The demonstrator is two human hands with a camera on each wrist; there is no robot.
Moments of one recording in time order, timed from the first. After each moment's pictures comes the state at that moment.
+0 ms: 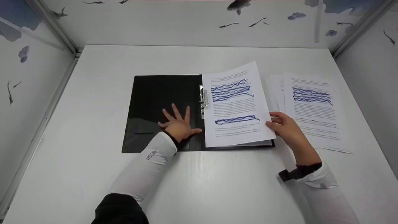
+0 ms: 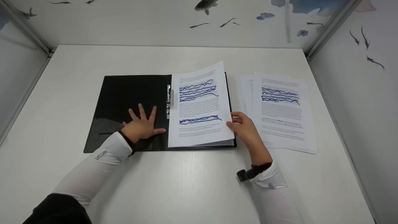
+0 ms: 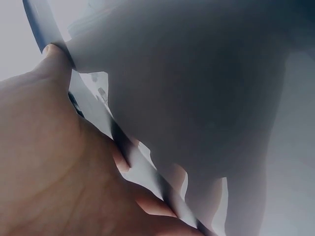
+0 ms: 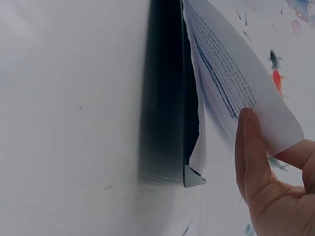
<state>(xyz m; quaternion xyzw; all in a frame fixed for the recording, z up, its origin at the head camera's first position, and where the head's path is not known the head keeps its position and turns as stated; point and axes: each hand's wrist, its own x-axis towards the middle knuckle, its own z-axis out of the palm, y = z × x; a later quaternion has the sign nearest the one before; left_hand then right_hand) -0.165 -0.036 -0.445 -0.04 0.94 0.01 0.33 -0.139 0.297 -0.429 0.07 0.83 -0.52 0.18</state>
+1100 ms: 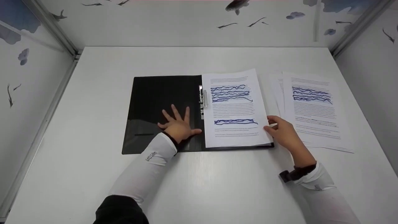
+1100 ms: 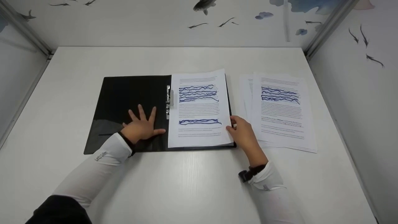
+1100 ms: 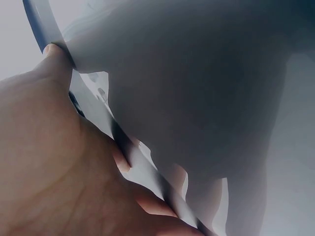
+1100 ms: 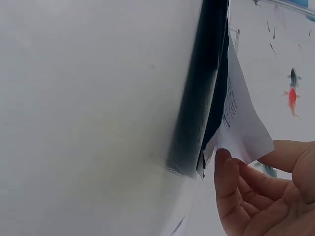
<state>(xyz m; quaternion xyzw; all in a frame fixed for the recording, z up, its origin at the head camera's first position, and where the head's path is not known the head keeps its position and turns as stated) -0.166 -0.037 -0.447 -0.04 0.94 0.01 0.33 -0.132 0.288 -0.430 0.02 0.93 -0.34 0.16</state>
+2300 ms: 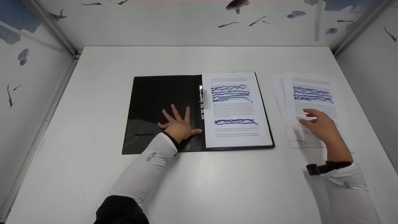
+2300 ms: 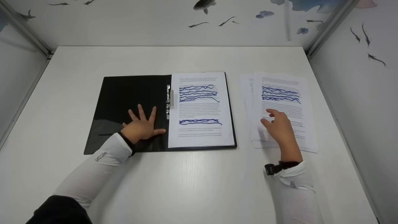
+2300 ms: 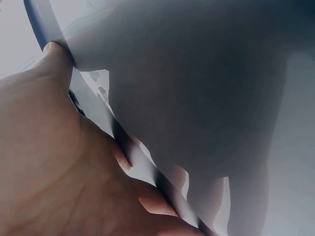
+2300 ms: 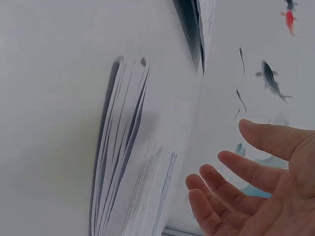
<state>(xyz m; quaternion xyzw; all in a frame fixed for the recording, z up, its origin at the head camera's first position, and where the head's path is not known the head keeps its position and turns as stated) -0.166 -0.038 -0.447 -0.03 0.94 0.01 0.33 -0.142 0.379 -0.407 0.06 0.95 -0.28 0.14</state>
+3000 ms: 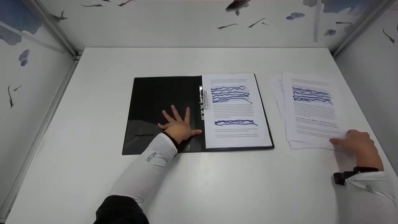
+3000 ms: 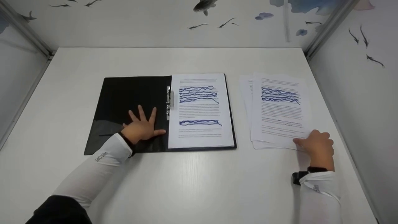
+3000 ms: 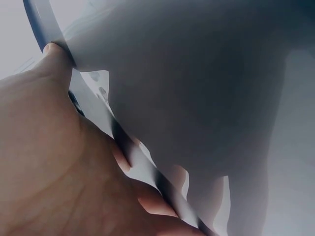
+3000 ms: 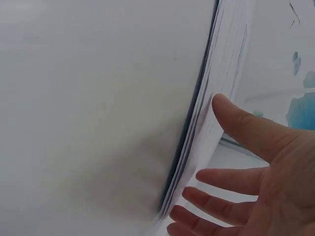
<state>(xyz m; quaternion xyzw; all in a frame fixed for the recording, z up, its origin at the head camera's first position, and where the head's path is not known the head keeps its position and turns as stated) -0.167 -0.037 -0.443 -0.04 0.94 0.01 0.34 -0.117 0.480 -0.423 0.21 0.94 -0.13 0.24</state>
